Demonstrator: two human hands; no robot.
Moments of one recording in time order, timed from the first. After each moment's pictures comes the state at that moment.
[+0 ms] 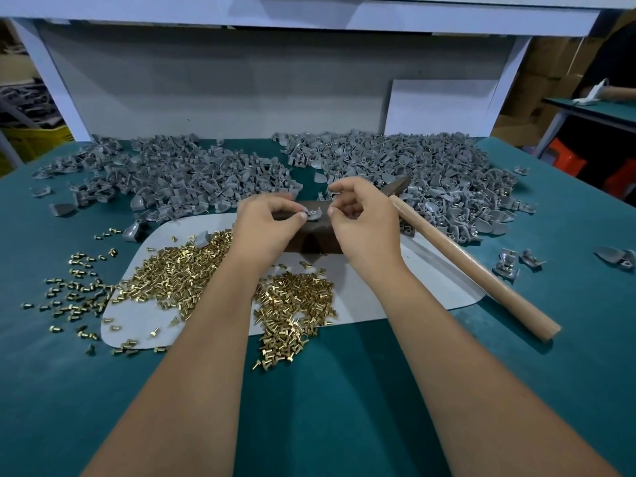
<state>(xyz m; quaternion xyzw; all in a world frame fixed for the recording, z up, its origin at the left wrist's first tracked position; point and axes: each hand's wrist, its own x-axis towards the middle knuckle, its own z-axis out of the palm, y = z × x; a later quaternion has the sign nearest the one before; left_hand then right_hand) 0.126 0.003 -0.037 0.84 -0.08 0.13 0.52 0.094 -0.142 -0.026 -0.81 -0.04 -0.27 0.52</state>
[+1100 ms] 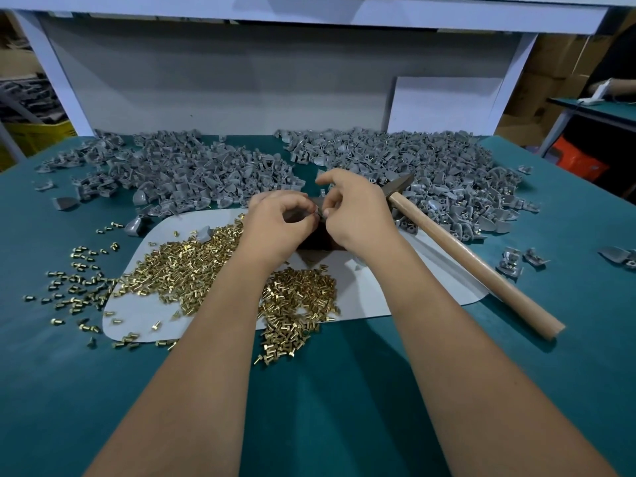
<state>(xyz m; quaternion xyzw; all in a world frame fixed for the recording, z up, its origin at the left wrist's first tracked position) 0.123 -0.003 -0.039 0.86 -0.16 0.18 0.46 0.106 -0.137 -0.008 -0.91 -0.06 -0.17 0.38</state>
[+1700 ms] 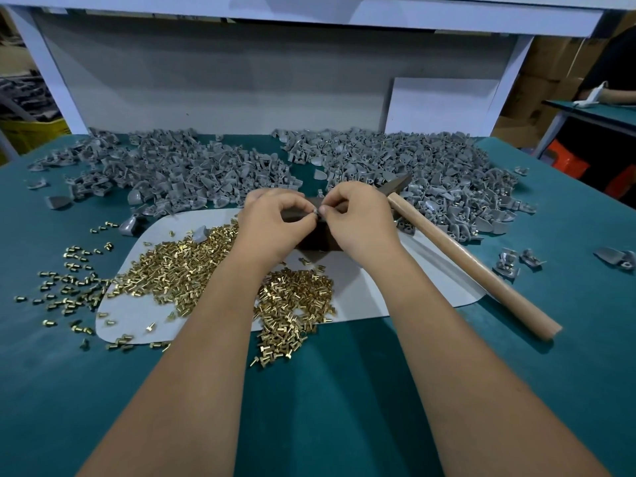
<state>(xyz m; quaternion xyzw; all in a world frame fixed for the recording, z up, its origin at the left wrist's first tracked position) 0.123 -0.002 -0.039 0.86 -0.14 0.18 0.46 0.102 -0.142 -0.014 -0.90 -0.02 -0.19 0.38</state>
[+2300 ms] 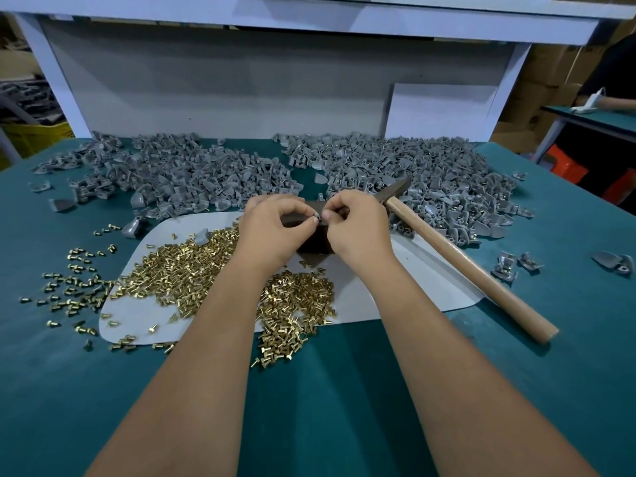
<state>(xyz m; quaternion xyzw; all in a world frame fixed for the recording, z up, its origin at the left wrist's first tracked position) 0.121 -0.002 -0.041 0.86 -0.14 0.18 0.47 0.106 -0.137 -0.025 -0.88 0.01 -0.21 0.43</state>
